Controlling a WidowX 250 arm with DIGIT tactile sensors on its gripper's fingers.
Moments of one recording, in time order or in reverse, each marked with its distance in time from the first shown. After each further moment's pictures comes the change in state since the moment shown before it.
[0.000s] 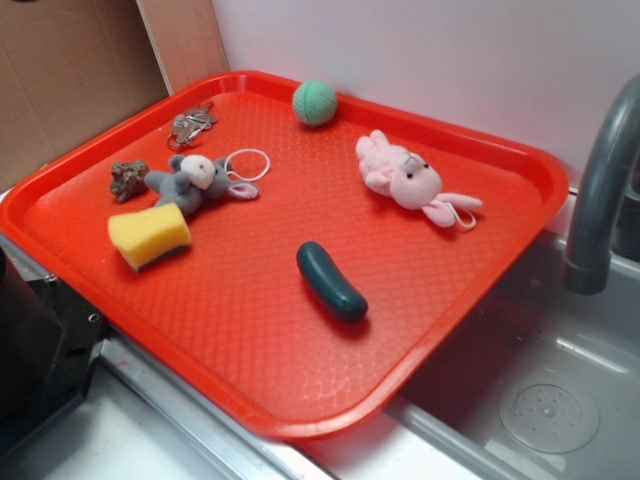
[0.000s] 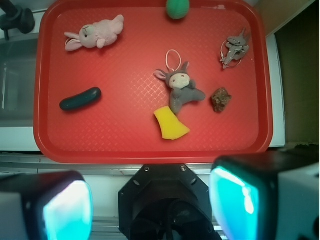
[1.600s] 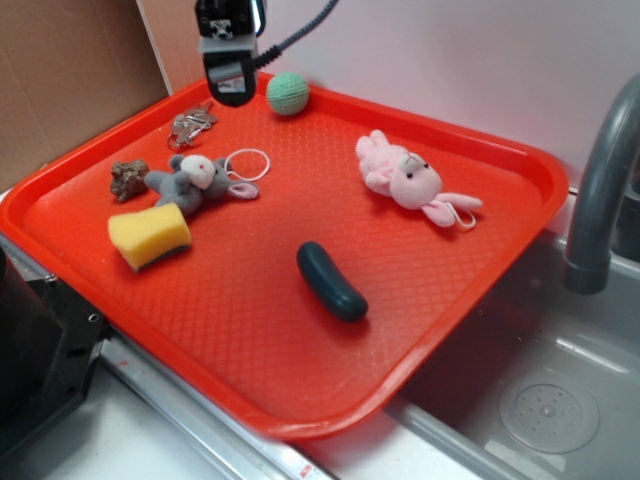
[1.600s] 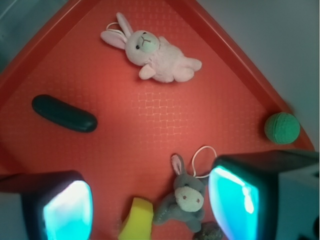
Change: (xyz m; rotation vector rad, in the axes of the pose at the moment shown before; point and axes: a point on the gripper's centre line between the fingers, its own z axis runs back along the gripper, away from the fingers) arm 0.105 -0.030 -0.092 0.092 0.074 -0.769
